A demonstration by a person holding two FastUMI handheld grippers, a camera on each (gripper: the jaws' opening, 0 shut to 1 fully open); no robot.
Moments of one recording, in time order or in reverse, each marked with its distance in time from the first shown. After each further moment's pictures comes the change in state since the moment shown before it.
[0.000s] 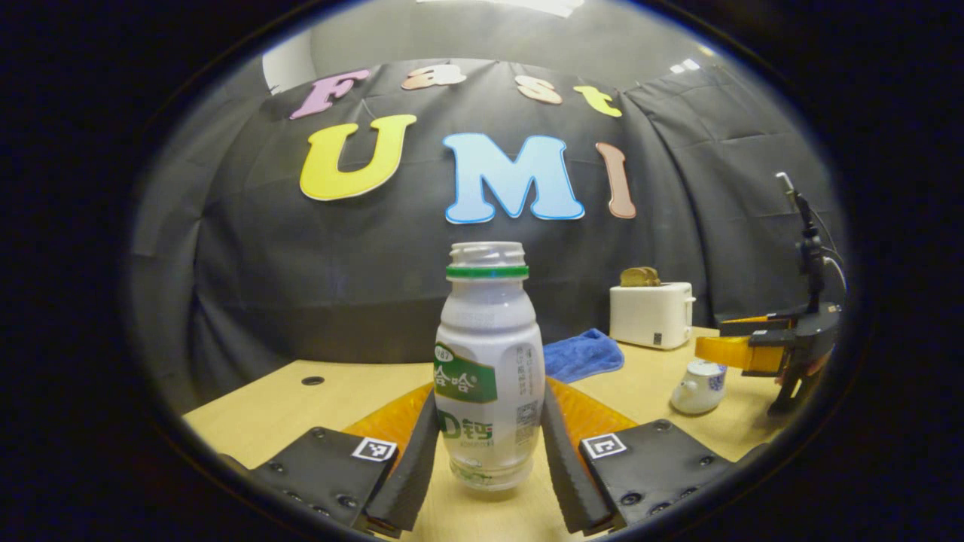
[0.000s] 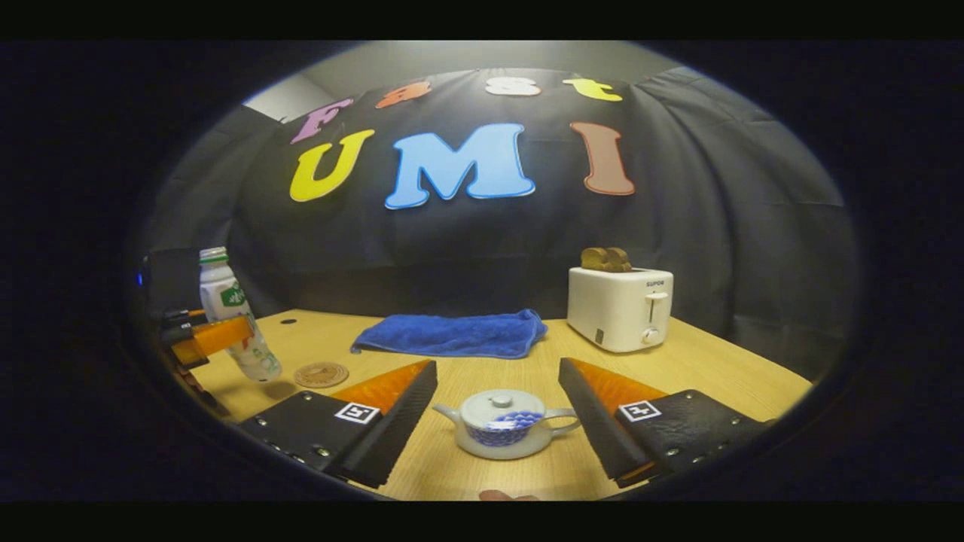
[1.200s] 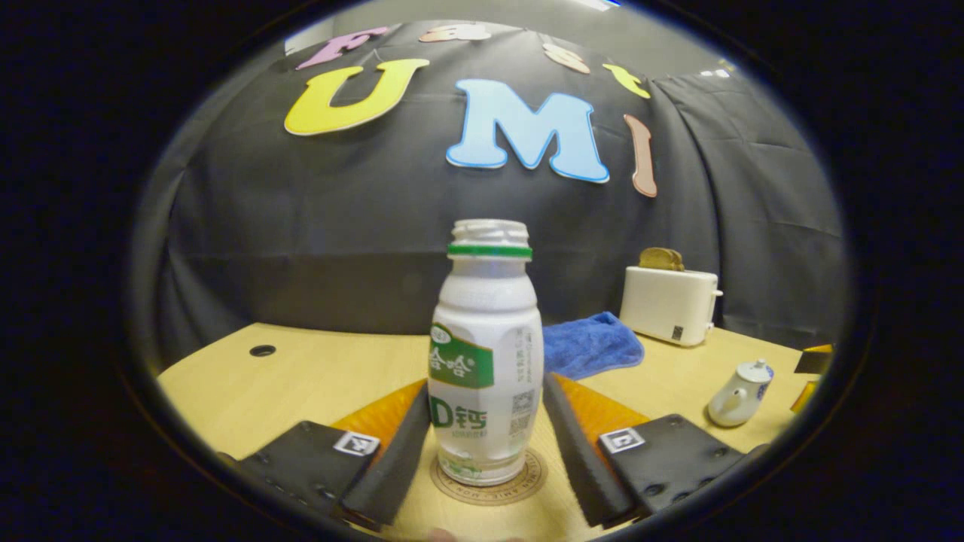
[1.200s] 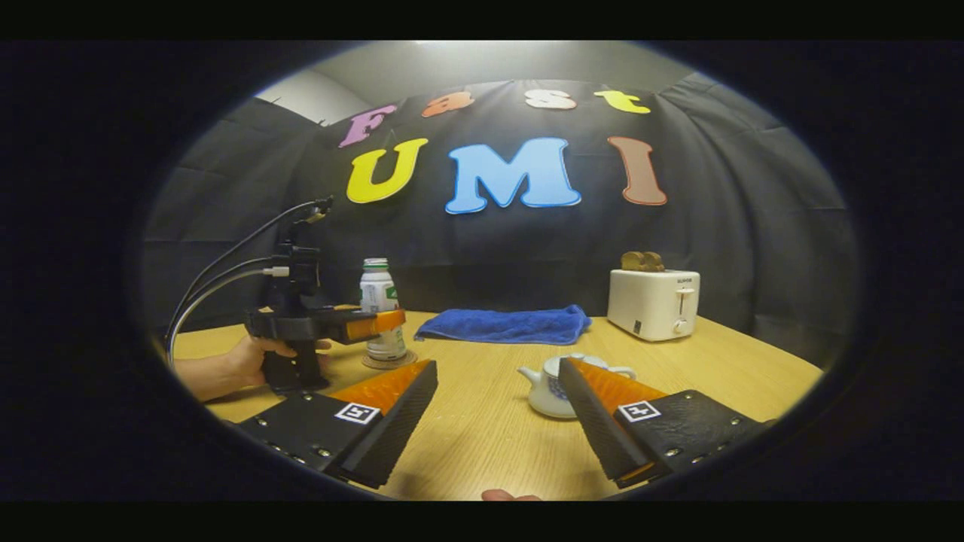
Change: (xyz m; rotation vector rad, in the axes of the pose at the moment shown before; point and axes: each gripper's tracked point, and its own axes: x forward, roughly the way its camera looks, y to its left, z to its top) left arm 0.097 0.004 -0.054 -0.067 0.130 -0.023; right arm -0.050 0.054 -0.035 -0.063 0.005 0.130
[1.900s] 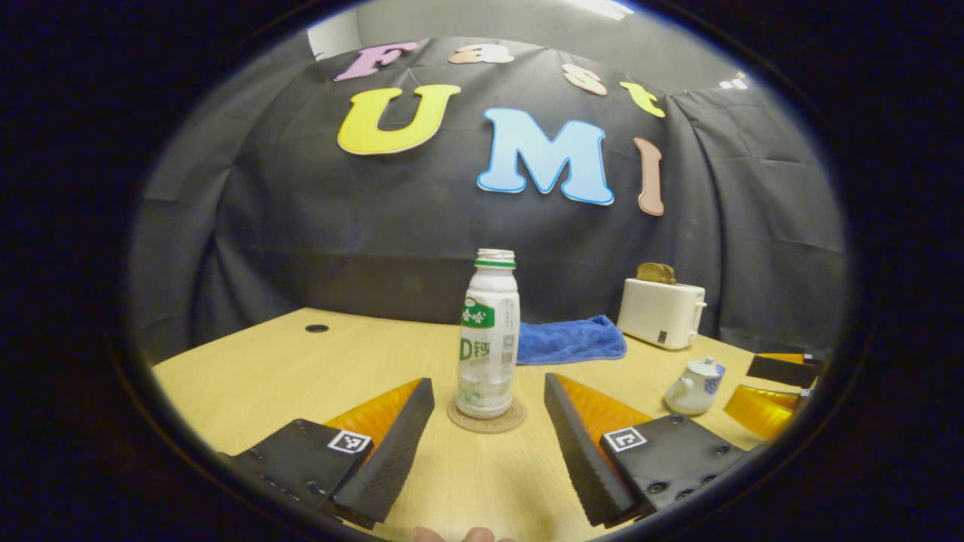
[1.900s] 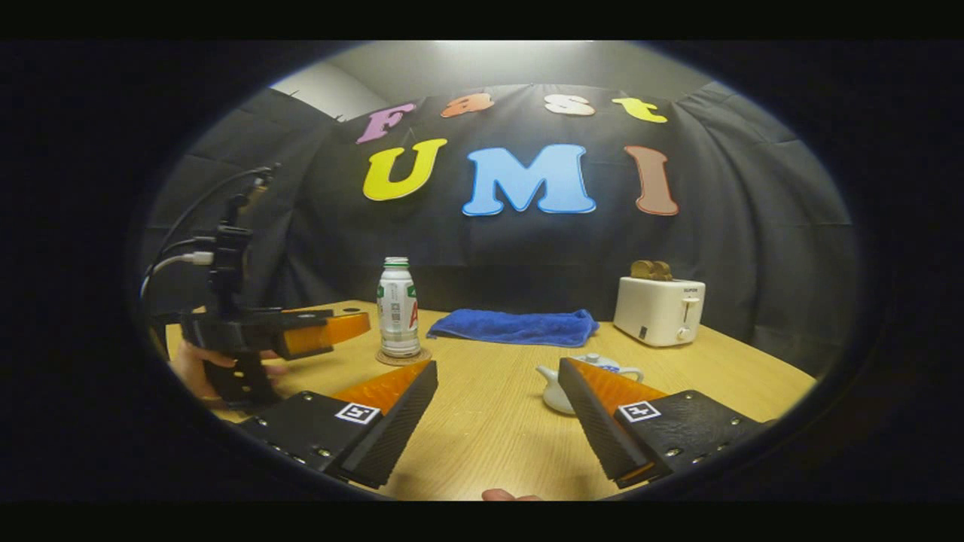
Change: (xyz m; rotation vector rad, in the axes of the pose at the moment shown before) left arm -0.149 -0.015 -0.010 -0.085 -0.007 0.117; right arm -0.017 0.026 -0.004 -0.028 0.012 -0.013
